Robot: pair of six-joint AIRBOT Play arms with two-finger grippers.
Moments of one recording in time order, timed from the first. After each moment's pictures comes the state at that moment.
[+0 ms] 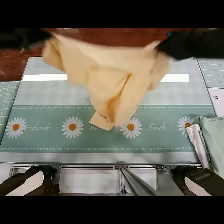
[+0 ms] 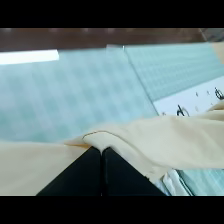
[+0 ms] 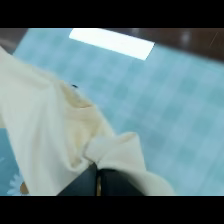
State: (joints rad) left arm 0.16 -1.13 1.61 0.53 -1.27 -1.25; right arm 0.26 -1.00 1.66 -1.15 1.21 1.50
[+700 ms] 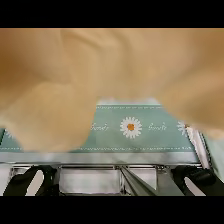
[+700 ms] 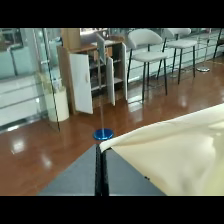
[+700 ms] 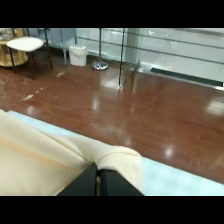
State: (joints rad) left arm 0.25 -0.70 2.03 0.70 -1.32 -1.31; right arm 0.25 -0.68 2.01 -1.41 1.49 1.55
